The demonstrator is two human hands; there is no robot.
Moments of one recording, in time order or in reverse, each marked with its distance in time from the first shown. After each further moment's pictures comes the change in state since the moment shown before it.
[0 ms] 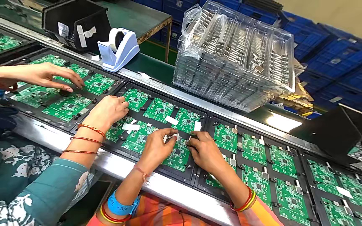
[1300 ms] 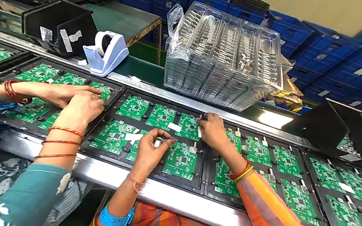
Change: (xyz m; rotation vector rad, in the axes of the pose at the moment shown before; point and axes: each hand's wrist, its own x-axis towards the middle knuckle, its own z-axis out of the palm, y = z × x) left_hand -0.005 -0.003 0.007 -0.326 0.127 0.105; right_hand 0.043 0.070 -0.021 -0.130 0.029 0.161
